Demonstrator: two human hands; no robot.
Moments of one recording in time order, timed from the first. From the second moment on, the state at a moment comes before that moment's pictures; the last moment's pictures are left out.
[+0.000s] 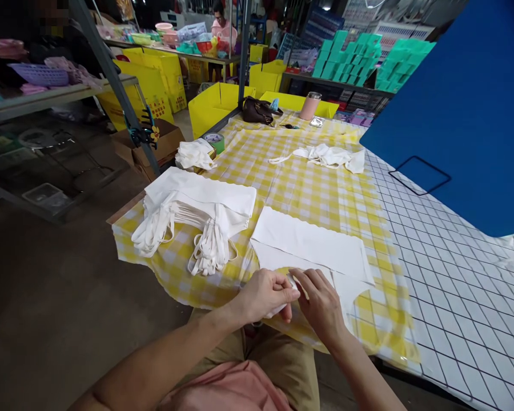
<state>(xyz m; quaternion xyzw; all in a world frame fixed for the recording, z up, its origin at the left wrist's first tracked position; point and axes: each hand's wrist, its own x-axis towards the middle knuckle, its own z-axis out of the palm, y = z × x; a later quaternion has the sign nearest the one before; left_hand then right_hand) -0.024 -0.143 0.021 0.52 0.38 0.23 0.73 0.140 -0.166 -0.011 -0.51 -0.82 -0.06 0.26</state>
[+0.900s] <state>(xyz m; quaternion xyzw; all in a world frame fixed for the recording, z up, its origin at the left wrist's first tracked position) -0.001 -0.039 -0.022 0.95 0.29 0.09 0.08 0.139 -0.144 -0.015 -0.59 -0.65 0.08 0.48</state>
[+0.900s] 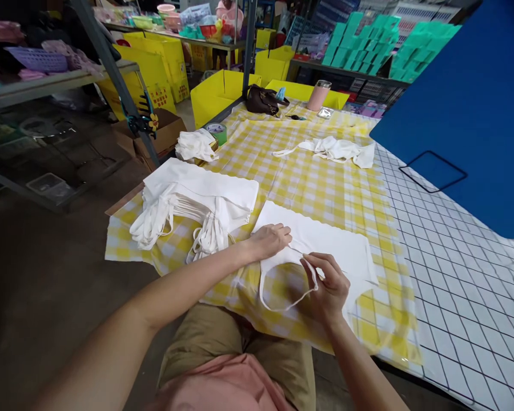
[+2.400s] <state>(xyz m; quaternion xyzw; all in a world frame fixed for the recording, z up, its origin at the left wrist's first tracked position) -0.005 -0.003 -0.021 0.84 0.32 0.12 0.42 0.146 -0.072 -0.025 -0.71 -0.56 0.26 0.34</state>
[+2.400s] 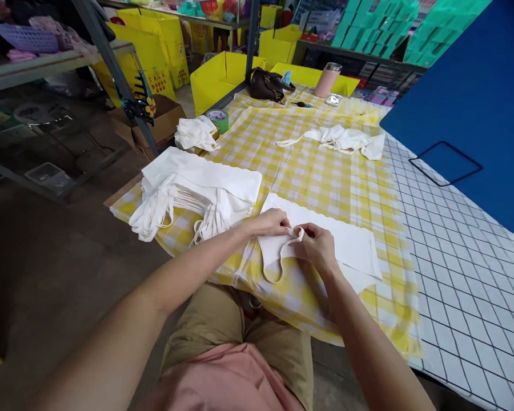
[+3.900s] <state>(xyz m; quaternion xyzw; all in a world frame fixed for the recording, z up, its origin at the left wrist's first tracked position) -0.008 -0.006 -0.005 0.80 0.33 0.10 0.49 0.150 -0.069 -0.018 -0.69 -0.54 0.35 0.34</state>
